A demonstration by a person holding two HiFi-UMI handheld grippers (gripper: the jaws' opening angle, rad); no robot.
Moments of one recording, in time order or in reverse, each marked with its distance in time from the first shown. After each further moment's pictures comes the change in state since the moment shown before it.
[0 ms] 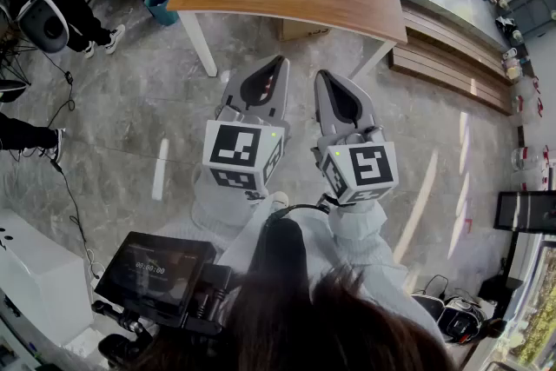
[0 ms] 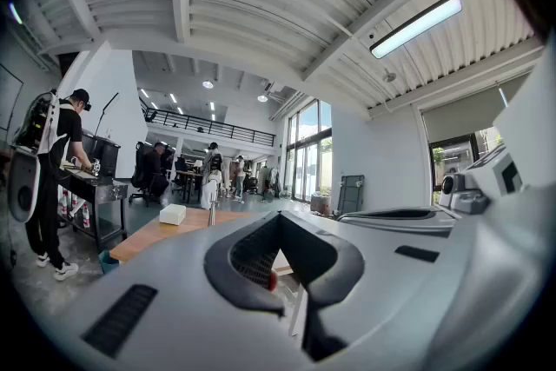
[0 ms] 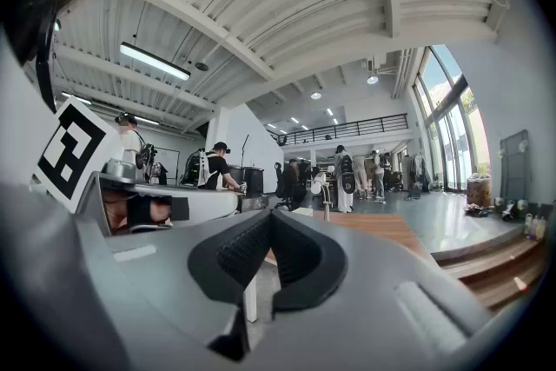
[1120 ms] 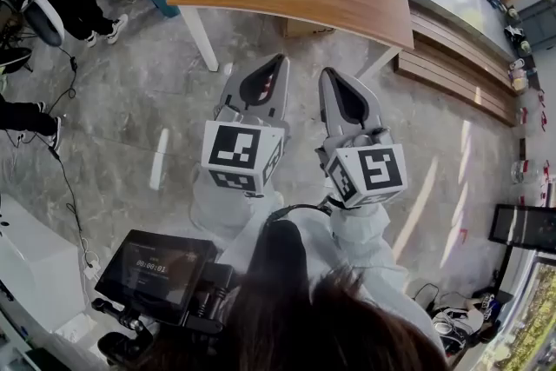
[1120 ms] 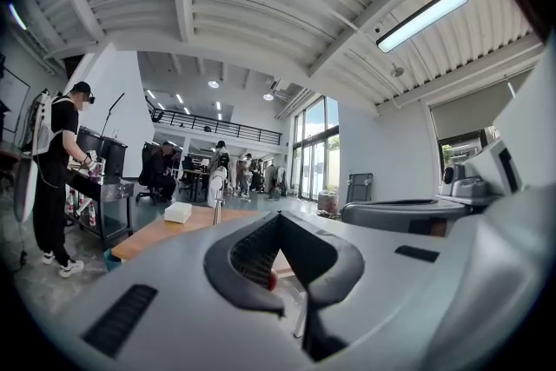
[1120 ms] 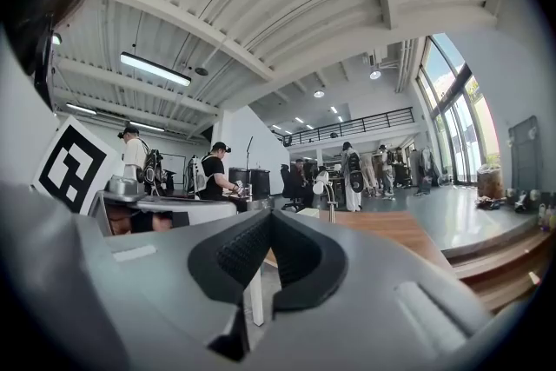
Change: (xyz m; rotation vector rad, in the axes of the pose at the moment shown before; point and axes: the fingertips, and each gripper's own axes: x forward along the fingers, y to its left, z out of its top) left arm 0.035 0.008 -0.015 -0.003 -0.008 0.052; right arm 0.021 -0.033 -0.005 0.027 -0.020 0.062
